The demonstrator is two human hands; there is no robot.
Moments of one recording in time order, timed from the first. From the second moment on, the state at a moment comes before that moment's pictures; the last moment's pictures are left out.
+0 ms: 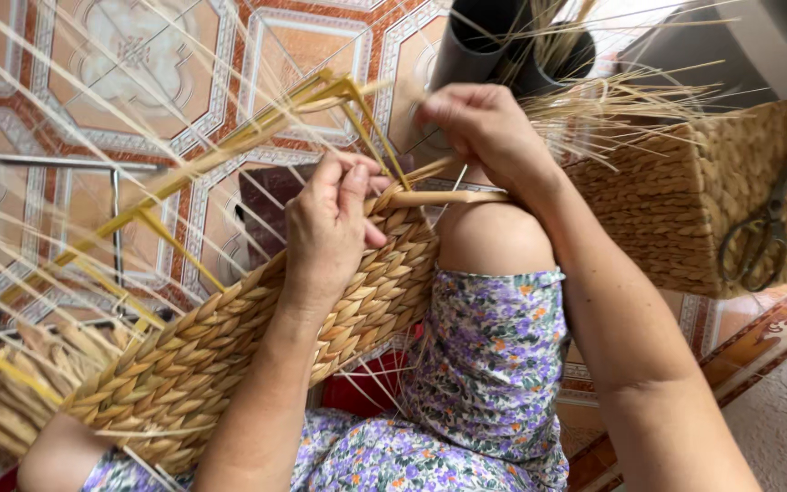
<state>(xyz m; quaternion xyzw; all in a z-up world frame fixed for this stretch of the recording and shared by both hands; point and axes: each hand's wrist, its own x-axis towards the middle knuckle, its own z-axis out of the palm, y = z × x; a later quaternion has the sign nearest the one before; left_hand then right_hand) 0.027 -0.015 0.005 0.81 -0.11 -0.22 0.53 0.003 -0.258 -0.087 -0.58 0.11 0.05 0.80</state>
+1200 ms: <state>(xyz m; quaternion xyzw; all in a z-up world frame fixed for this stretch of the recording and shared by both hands) -0.029 0.084 -0.002 0.78 -0.17 -0.11 0.59 -0.213 -0.340 -0.070 -0.70 0.59 0.12 0.38</state>
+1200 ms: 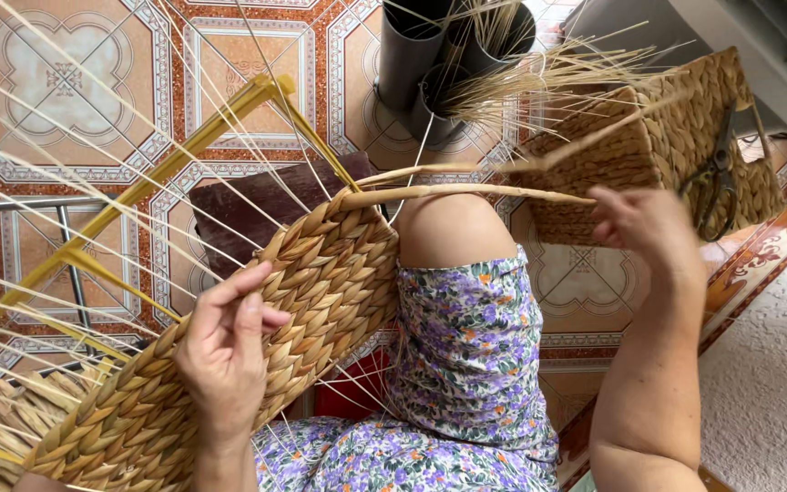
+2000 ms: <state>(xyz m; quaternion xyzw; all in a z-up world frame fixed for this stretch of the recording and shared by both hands) -0.044 0.110 0.005 0.79 -0.14 -0.10 0.59 -0.057 -0.431 -0.101 -0.95 0.25 -0.16 -0.06</state>
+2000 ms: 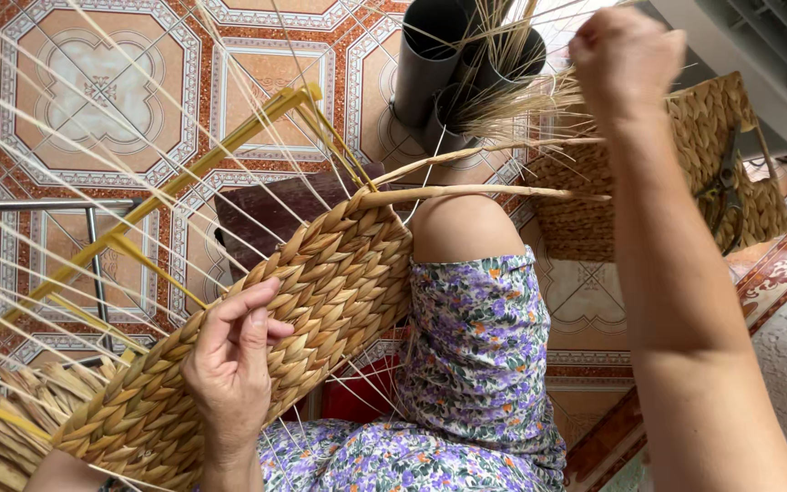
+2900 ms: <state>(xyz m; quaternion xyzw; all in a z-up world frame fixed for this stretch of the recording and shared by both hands) -0.116 0.218 0.035 0.49 -0.08 -0.14 0.86 -0.127 -0.077 -0.003 -0.41 0.14 -0.03 0.90</state>
